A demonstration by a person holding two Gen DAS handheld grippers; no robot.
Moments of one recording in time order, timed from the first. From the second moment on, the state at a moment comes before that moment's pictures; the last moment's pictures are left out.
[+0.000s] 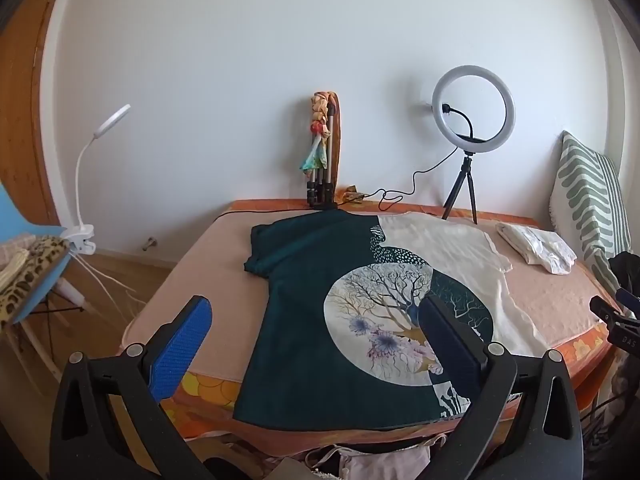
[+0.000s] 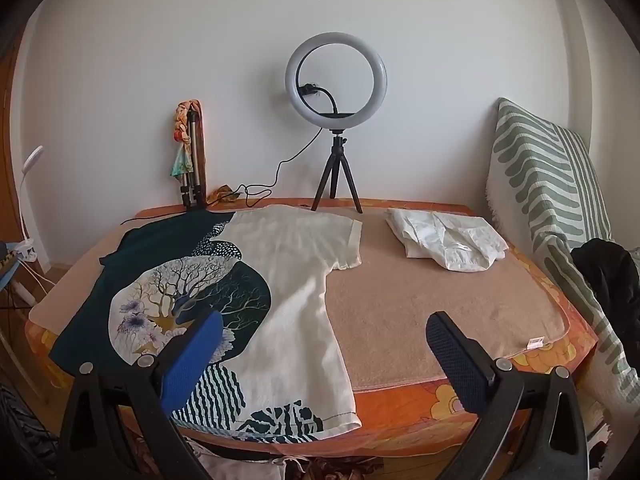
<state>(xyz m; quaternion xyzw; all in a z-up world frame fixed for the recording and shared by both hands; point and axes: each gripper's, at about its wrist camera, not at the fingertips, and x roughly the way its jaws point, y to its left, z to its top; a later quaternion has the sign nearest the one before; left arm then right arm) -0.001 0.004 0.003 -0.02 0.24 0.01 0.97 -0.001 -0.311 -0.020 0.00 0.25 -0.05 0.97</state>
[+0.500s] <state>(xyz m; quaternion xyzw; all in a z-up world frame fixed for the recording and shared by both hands) -0.001 0.005 0.003 -0.03 0.24 0.01 0.97 -0.001 -0.310 -0.020 0.00 0.25 -0.04 0.97</state>
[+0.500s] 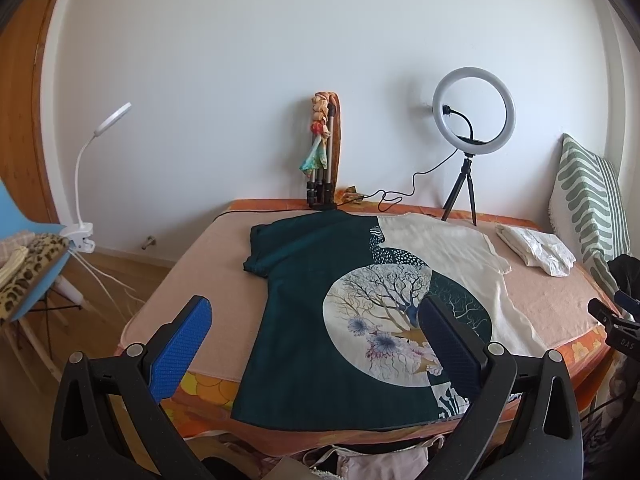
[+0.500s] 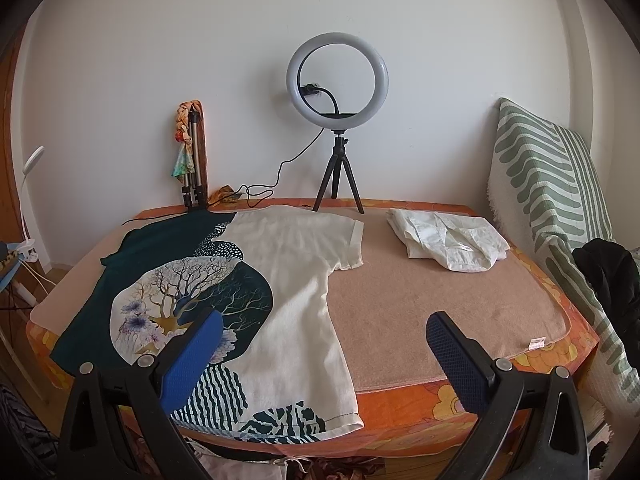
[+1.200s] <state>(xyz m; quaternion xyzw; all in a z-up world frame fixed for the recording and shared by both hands) -0.001 0.008 0.004 -0.03 0.24 0.01 0.97 0.000 -0.307 -0.021 0.00 0.25 -0.04 0.97</state>
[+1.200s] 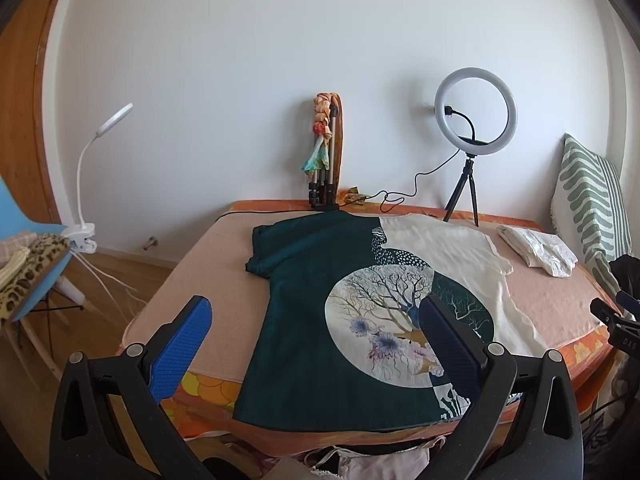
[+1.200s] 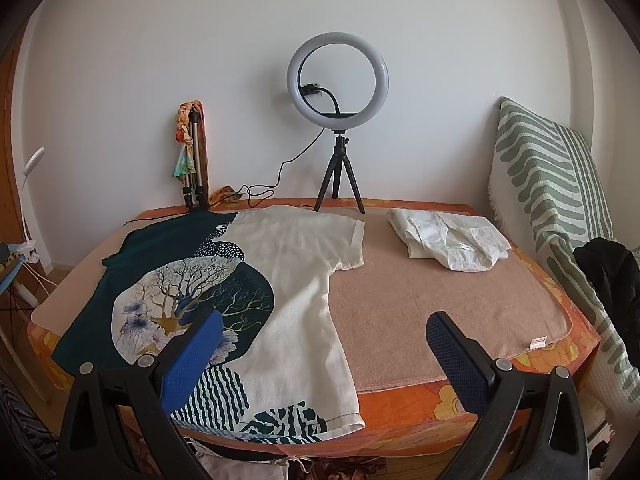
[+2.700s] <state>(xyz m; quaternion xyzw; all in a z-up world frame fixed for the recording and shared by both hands) 0.016 0.035 -0.011 -0.04 0.27 0.02 0.96 0.029 -0.287 0.004 0.00 0.25 -0.01 0.97</state>
